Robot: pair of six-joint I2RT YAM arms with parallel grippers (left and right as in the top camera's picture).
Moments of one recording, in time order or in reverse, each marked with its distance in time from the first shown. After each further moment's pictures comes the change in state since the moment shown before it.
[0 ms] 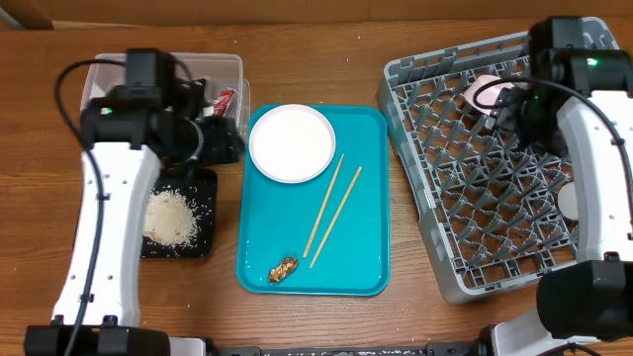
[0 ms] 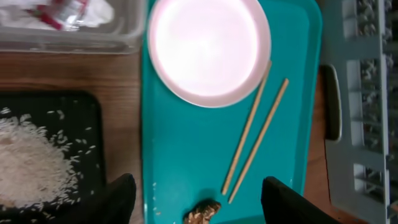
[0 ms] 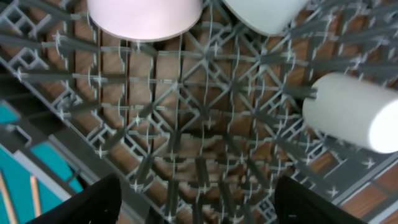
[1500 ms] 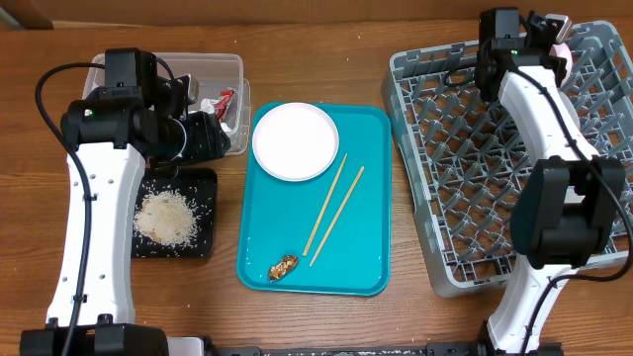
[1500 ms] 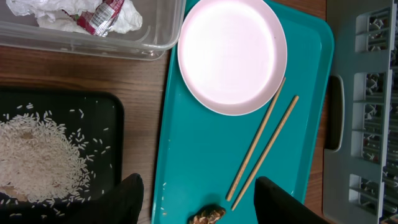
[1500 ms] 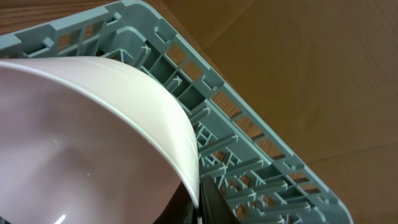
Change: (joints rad) left arm 0.088 -0.002 0.000 0.010 0.013 -0.011; right arm 0.054 0.376 -0.004 0.678 0.906 -0.098
